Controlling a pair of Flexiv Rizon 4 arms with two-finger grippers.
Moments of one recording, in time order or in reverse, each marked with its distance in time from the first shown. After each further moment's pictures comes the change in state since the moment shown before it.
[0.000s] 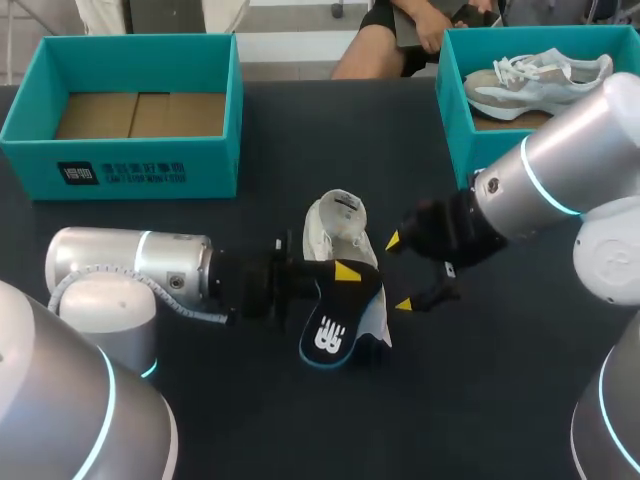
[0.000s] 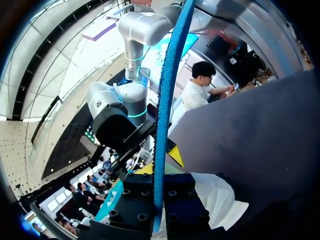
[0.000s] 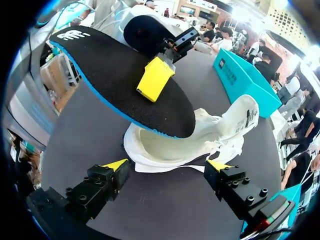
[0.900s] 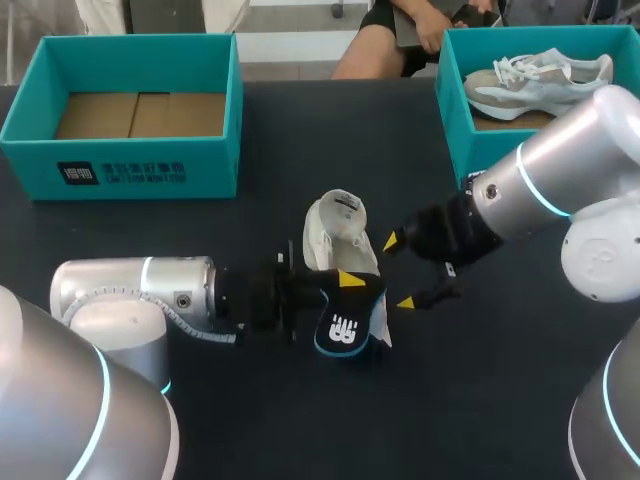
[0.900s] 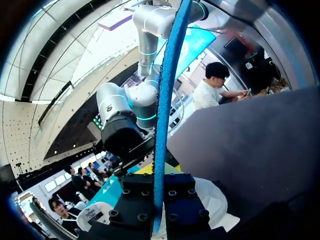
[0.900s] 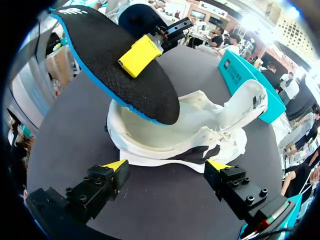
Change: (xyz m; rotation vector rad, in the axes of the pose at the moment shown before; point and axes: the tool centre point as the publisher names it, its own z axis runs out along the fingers) left arm 0.012 0.006 0.006 -0.047 -0.088 -0.143; right arm -0.014 -0.025 0.029 -0.027 0.024 -0.072
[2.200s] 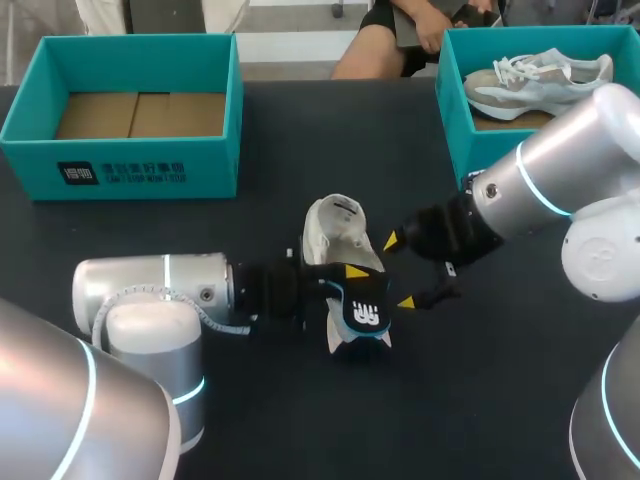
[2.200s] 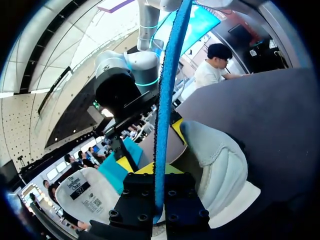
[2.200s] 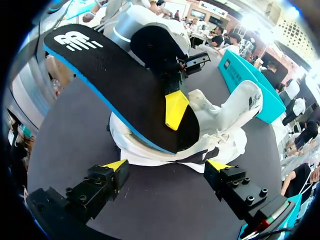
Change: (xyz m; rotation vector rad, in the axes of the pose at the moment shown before) left arm 0.000 0.074 0.010 -0.166 0.001 -0.003; right arm 0.000 0.001 -0.001 0.002 0.001 0.001
